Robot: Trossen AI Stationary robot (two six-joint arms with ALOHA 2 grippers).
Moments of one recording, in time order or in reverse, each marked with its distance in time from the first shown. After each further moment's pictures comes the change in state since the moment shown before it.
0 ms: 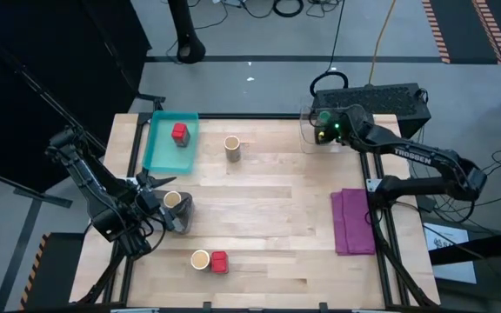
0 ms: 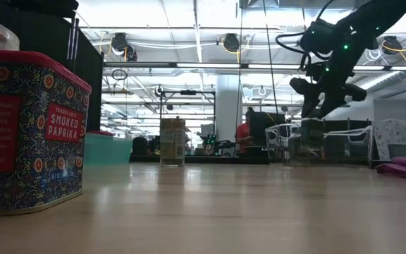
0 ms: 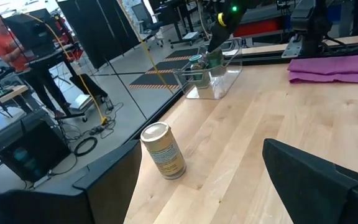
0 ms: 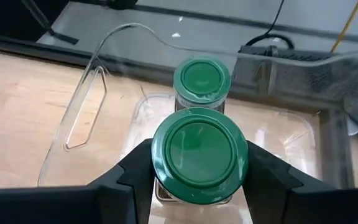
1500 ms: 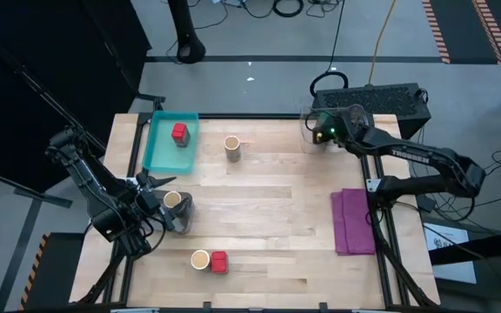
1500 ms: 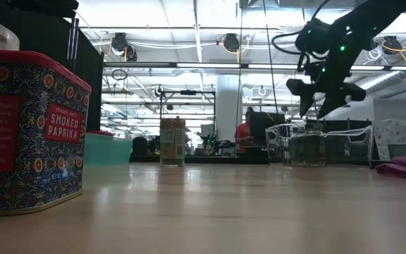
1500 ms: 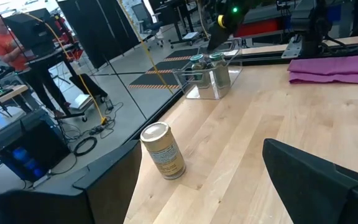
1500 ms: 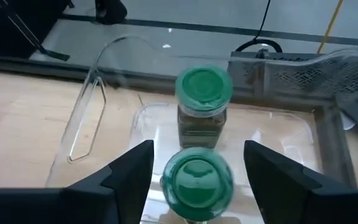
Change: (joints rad) left arm 0.000 0.000 0.000 0.001 0.000 -0.002; right arm 0.060 0.020 0.000 0.005 0.098 0.106
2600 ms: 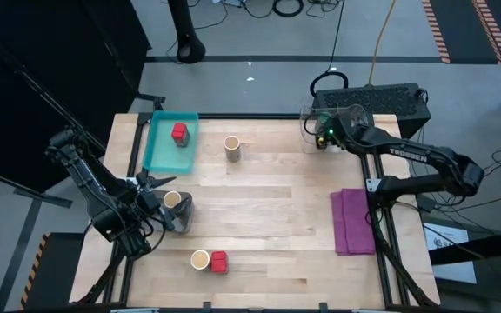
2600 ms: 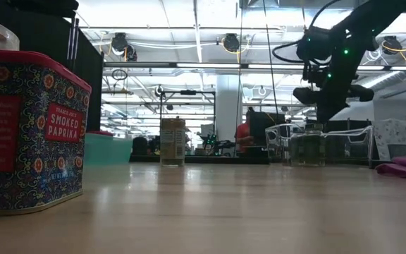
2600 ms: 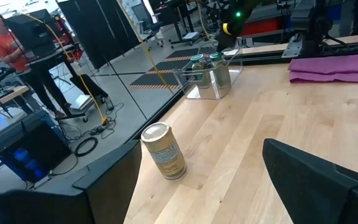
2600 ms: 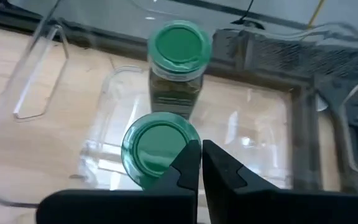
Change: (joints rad) left arm 0.000 0.000 0.000 -0.004 0.000 0.002; right arm -0.011 0.030 0.003 -0.123 -0.027 -0.039
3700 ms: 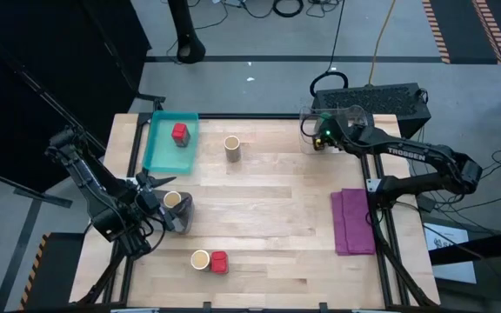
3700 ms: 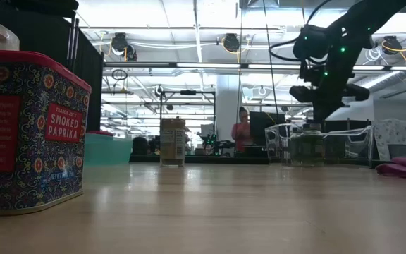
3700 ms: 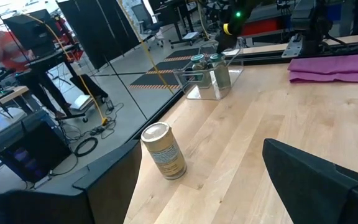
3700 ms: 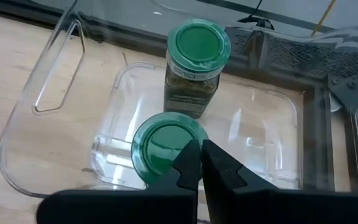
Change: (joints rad) left arm 0.000 0.000 0.000 0.000 0.000 0.000; right arm 0.033 0.024 0.029 -0.022 -0.010 0.011
